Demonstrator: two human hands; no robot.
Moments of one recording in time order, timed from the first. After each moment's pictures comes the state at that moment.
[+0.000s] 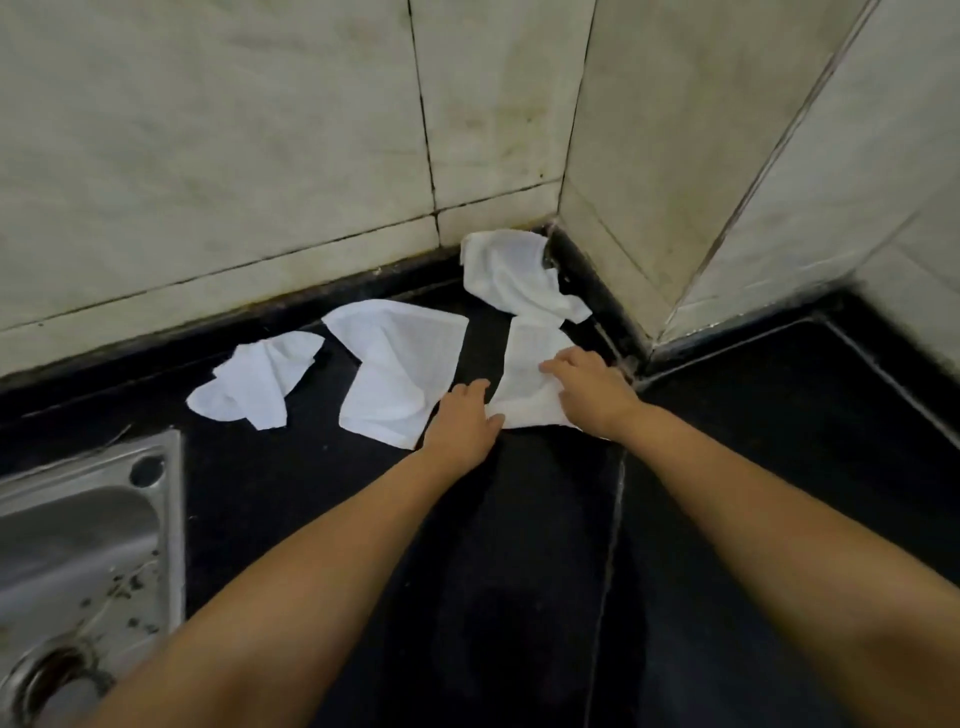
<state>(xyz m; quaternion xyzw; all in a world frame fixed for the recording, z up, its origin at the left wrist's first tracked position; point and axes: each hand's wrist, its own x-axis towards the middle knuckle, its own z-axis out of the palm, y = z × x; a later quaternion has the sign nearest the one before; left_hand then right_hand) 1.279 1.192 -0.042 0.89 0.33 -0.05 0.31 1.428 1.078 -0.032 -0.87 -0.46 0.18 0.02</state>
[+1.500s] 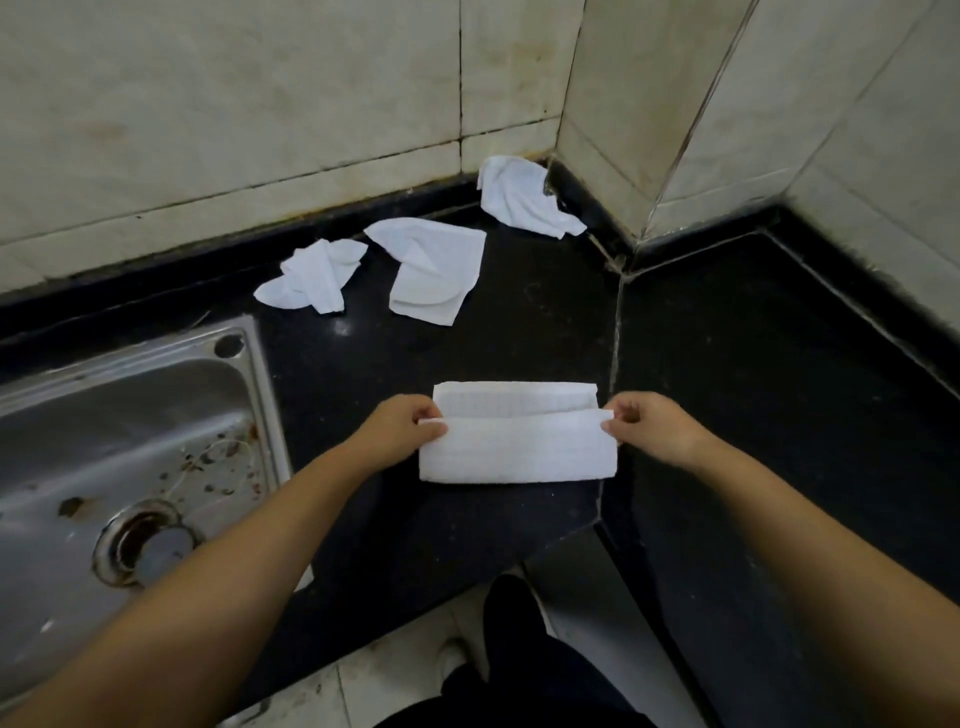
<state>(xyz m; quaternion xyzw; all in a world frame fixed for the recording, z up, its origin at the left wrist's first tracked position) 1.055 1.171 -0.022 0.85 0.30 -0.09 0.42 1.244 0.918 -0.002 -0.88 -0.25 0.32 0.25</state>
